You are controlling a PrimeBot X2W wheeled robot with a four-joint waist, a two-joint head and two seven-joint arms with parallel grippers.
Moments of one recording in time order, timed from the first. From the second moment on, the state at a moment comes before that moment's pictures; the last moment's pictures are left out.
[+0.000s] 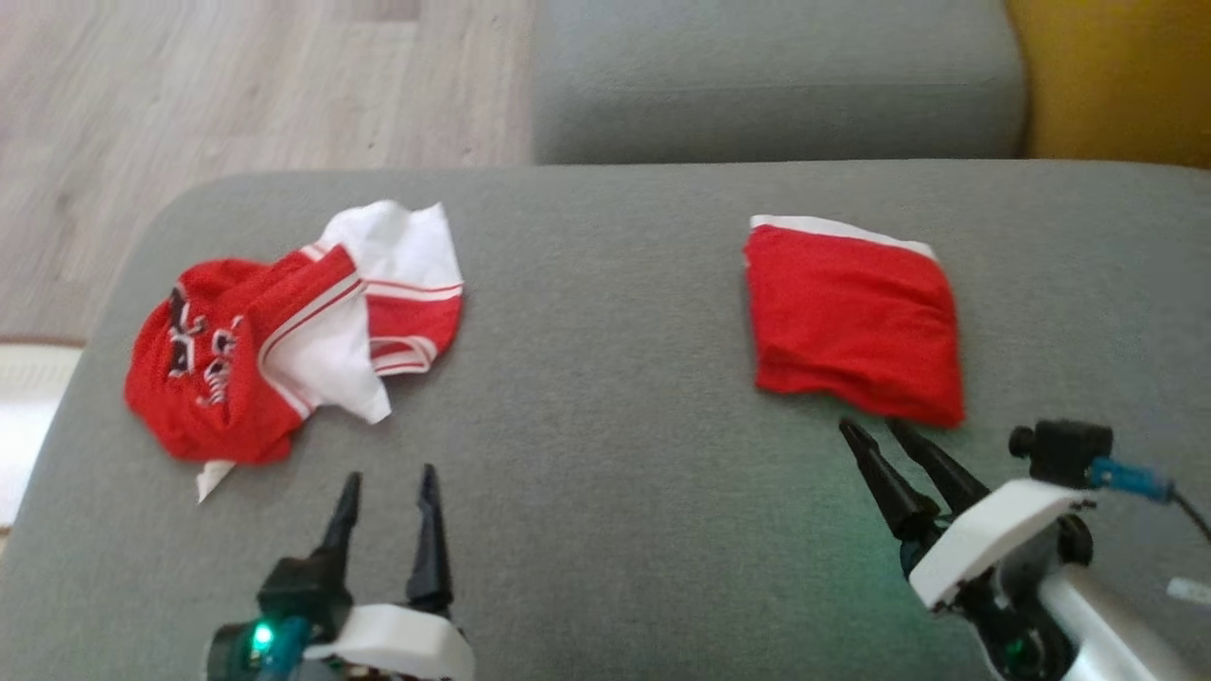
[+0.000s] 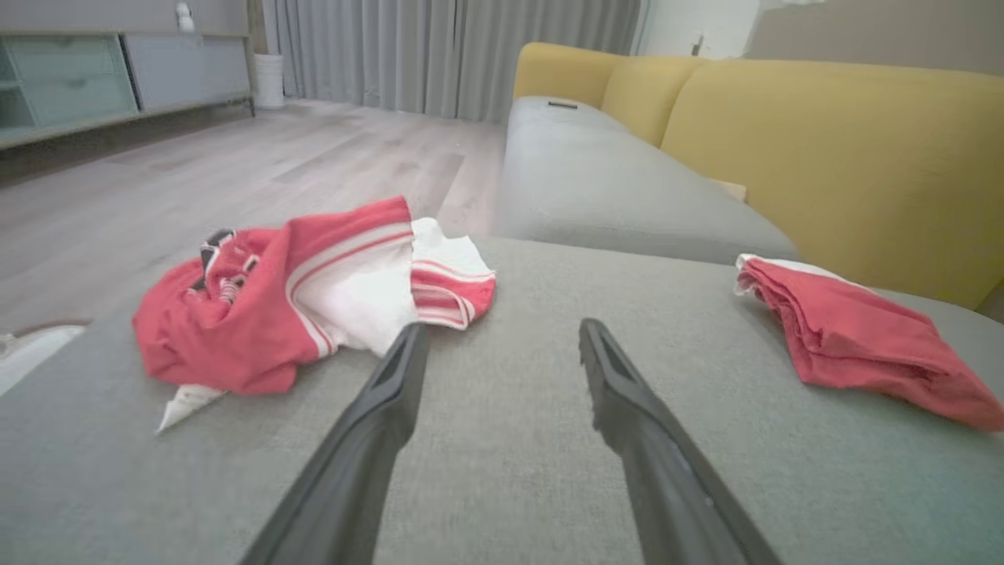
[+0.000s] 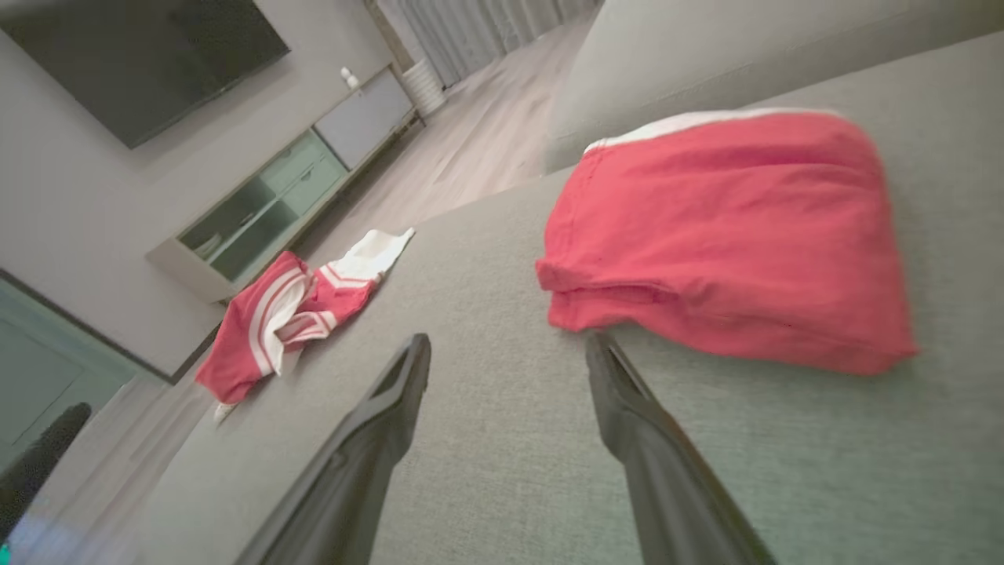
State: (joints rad) left arm 0.10 0.05 -0.33 0.12 -0.24 0.23 -0.25; right arm -0.19 -0.41 0.57 0.33 0.99 0.12 0.02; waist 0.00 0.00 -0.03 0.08
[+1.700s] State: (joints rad) left arm 0.31 0.06 -0.15 0.07 -0.06 0.12 -0.25; right arm 0.08 -0.11 0.21 0.35 0.25 0.12 -0.25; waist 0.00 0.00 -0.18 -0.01
